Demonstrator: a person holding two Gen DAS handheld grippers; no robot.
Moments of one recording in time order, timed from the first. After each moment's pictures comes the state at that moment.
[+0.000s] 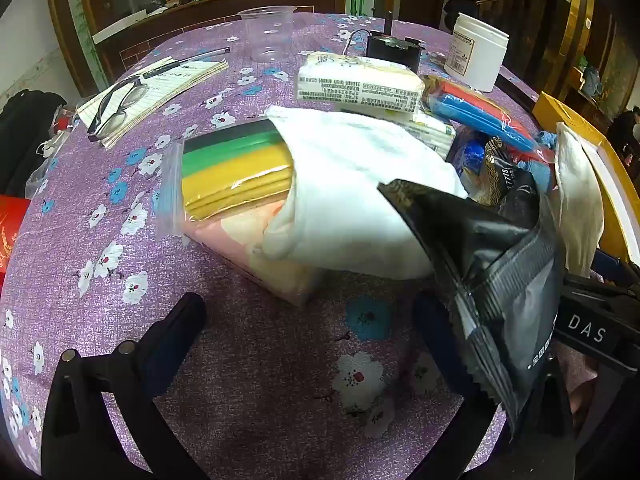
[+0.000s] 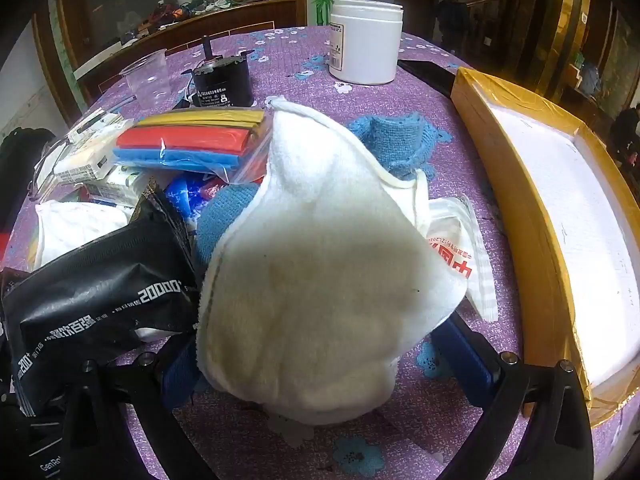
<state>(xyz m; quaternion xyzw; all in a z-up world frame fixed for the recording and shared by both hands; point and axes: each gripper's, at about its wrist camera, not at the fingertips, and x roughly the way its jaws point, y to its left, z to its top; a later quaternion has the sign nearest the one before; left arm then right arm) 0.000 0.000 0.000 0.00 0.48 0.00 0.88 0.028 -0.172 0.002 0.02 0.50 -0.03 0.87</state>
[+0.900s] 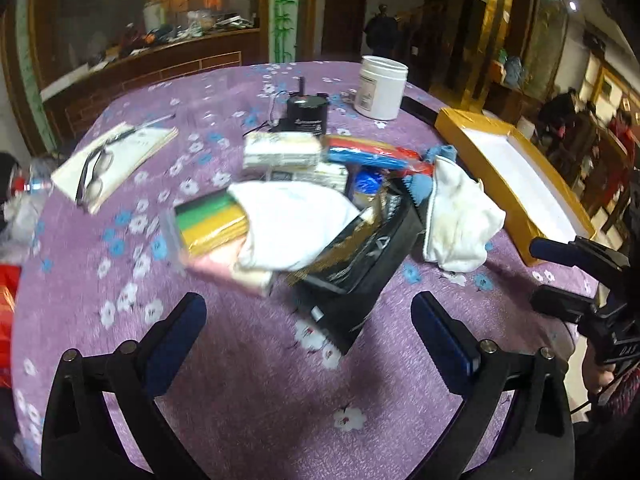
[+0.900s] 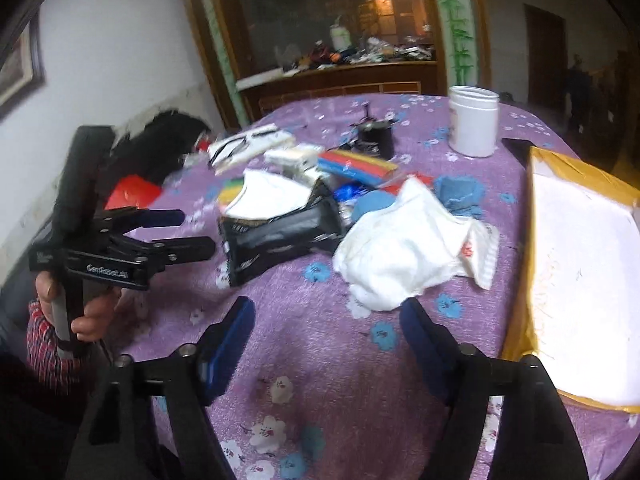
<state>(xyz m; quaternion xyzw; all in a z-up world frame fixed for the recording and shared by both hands) -0.054 -0.001 0.063 0.04 0.42 -0.14 0.89 -0.091 -0.218 0.066 0.02 0.38 0.25 0.89</state>
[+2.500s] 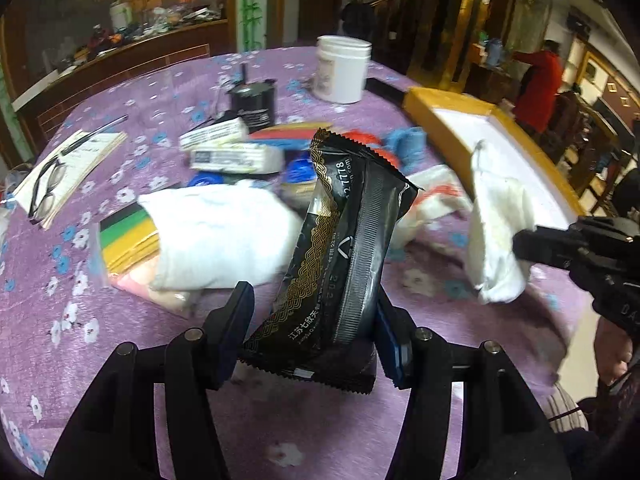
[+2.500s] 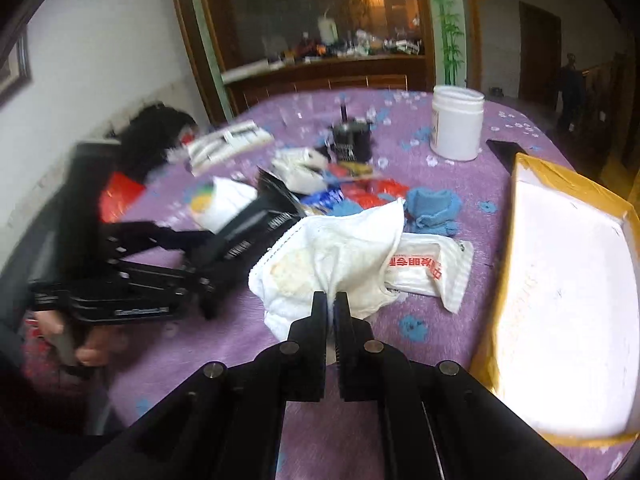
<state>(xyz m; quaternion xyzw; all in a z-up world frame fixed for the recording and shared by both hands) -0.040 -0.044 0.049 0.04 0.43 -0.19 0.88 -0.074 -0.231 0.081 0.00 0.40 0.23 0.89</state>
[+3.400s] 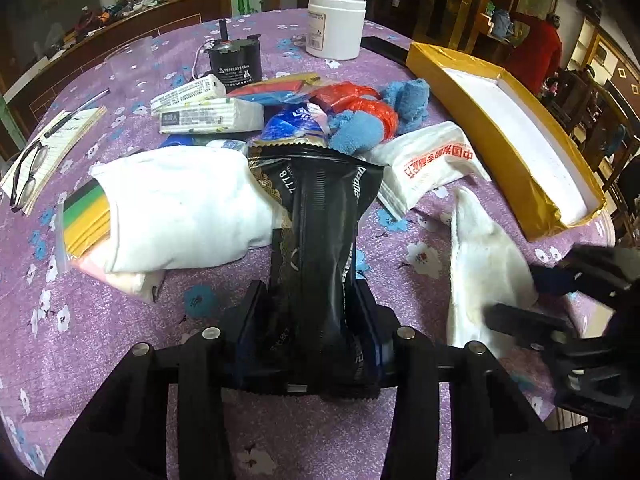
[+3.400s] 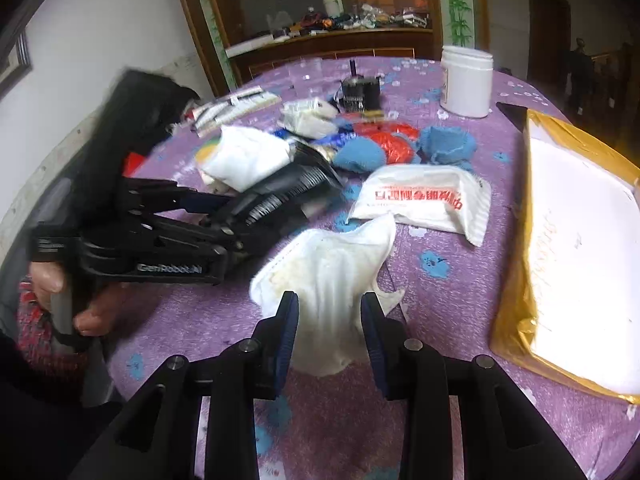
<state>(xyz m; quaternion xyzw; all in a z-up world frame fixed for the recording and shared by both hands) -0.027 -0.064 0.022 0.07 0.49 -0.17 0.86 -0.085 -0.220 0.041 -0.03 0.45 0.23 0.86</state>
